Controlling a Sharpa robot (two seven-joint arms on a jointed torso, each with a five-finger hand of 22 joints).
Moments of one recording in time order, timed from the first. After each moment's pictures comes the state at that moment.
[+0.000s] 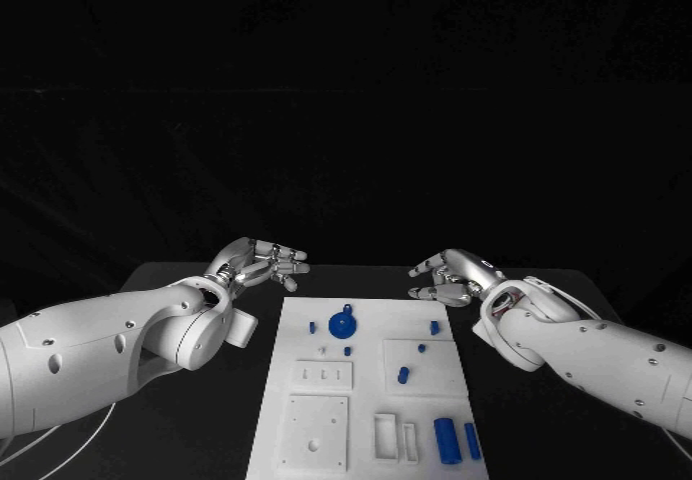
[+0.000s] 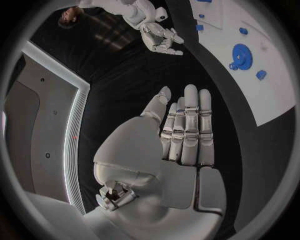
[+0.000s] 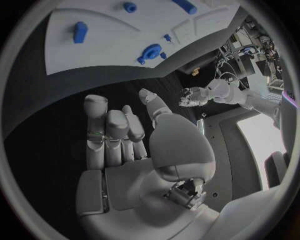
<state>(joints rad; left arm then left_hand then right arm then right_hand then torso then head) 1.46 -0.82 -0.22 1.44 -0.22 -0.41 0.32 1.35 0.09 -0.04 -0.28 0.23 1.06 0.13 0.07 0.06 1.22 0.08 0.06 0.06 1.26 0.01 0.55 0.21 0.06 0.95 -0.01 0.66 0.61 1.18 -0.74 0.12 1.25 -1.34 -0.44 0.06 1.20 -0.04 0.10 -0.21 0.48 1.04 0.11 0.06 0.06 1.33 0.00 1.17 1.26 1.44 -0.08 1.10 0.93 0.08 1.47 -0.10 0.60 1.31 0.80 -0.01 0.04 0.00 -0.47</state>
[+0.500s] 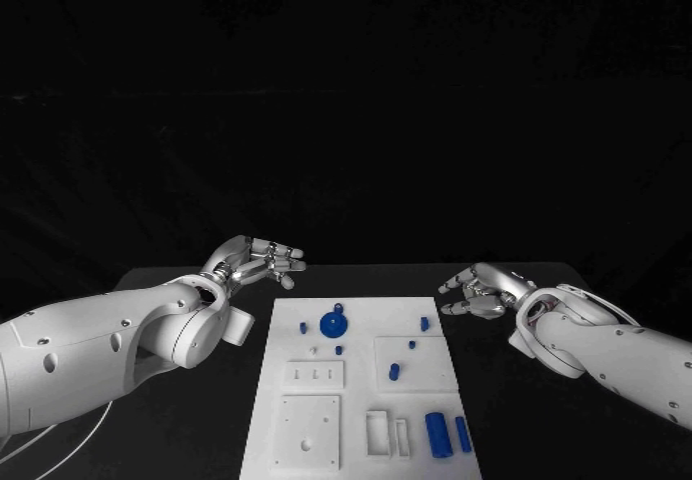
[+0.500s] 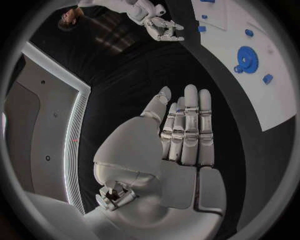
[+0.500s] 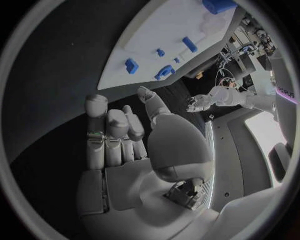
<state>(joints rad) 1.46 -0.82 -0.22 1.43 -0.22 -0.40 0.32 1.35 0.09 -0.04 -0.28 0.23 1.06 0.13 0.07 0.06 1.23 0.08 0.06 0.06 1.26 0.01 0.54 0.21 0.06 0.95 -0.01 0.65 0.61 1.14 -0.82 0.13 1.18 -1.30 -0.32 0.15 1.22 -0.02 0.04 -0.26 0.49 1.04 0.11 0.06 0.06 1.33 0.00 1.16 1.24 1.44 -0.08 1.09 0.93 0.08 1.47 -0.10 0.58 1.31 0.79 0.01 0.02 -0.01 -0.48</state>
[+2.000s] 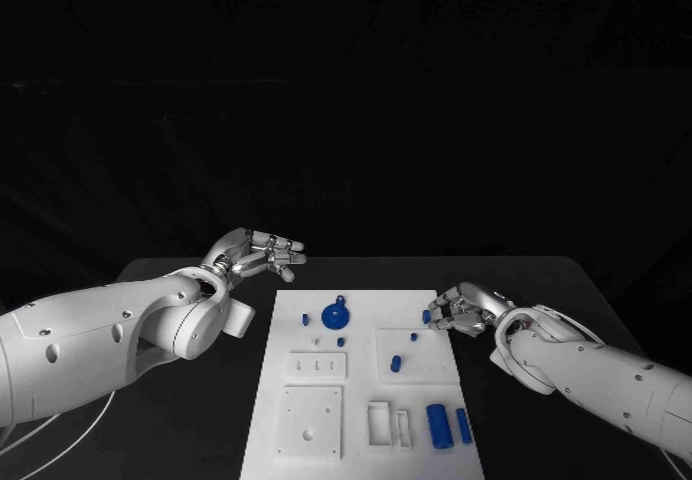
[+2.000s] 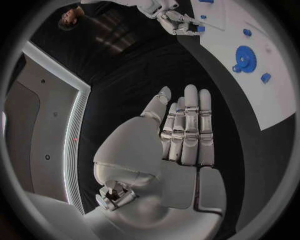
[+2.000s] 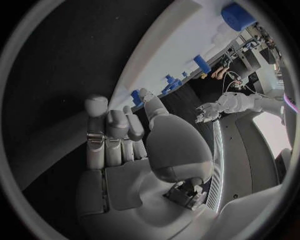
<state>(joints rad) 1.46 -0.82 -0.22 1.43 -0.22 -0.39 0.32 1.35 0.09 -0.04 -0.28 0.23 1.06 0.13 0.07 0.06 1.23 0.08 0.06 0.06 1.26 0.01 0.53 0.21 0.06 0.95 -0.01 0.65 0.60 1.05 -0.70 0.13 1.05 -1.30 -0.35 0.12 1.24 -0.01 0.00 -0.23 0.38 1.03 0.11 0.06 0.06 1.32 0.01 1.16 1.25 1.44 -0.08 1.09 0.95 0.08 1.47 -0.10 0.57 1.31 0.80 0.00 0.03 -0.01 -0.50</state>
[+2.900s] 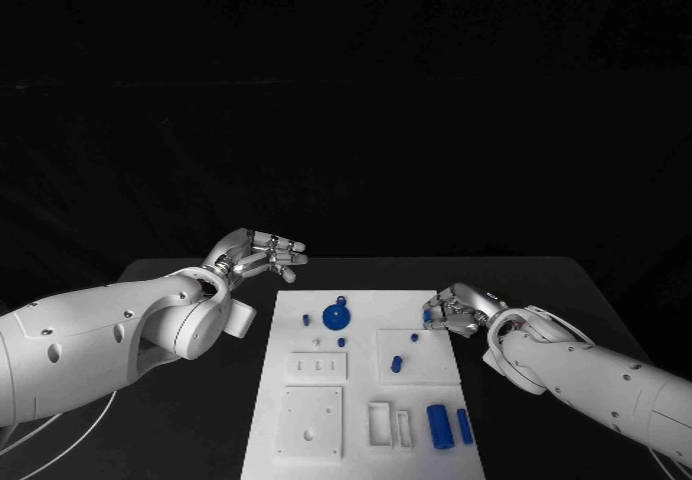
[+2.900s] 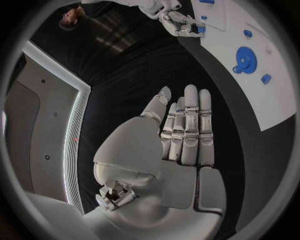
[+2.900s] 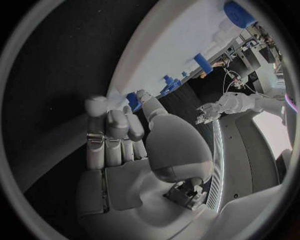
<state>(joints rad) 1.46 -0.82 -0.22 1.43 -0.22 -0.39 0.32 1.35 0.09 -0.04 -0.28 0.23 1.06 0.13 0.07 0.06 1.22 0.08 0.06 0.06 1.26 0.01 0.53 0.21 0.06 0.95 -0.01 0.64 0.61 1.05 -0.67 0.13 1.03 -1.30 -0.35 0.11 1.24 0.00 0.09 -0.25 0.28 1.05 0.10 0.06 0.06 1.32 0.01 1.17 1.25 1.44 -0.08 1.09 0.96 0.08 1.47 -0.10 0.57 1.31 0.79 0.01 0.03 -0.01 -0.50</state>
